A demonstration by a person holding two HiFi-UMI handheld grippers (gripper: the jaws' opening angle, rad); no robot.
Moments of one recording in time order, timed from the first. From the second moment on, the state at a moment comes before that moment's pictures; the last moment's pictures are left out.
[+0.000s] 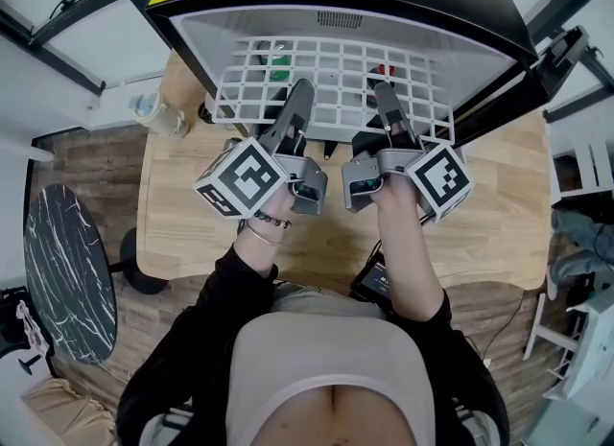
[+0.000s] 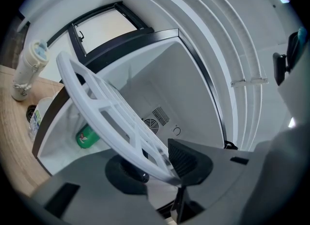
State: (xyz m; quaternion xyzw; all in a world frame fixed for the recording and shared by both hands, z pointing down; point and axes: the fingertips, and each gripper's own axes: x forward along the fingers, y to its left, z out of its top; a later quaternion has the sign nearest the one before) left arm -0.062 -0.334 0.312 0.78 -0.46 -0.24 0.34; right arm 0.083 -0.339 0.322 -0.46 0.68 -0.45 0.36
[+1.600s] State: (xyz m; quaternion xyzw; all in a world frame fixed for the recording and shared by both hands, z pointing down) left arm -0.064 -0.312 0.313 0.79 -0.46 -0.23 0.35; right arm 0.082 -0.318 0.323 -0.46 0.67 -0.46 0.37
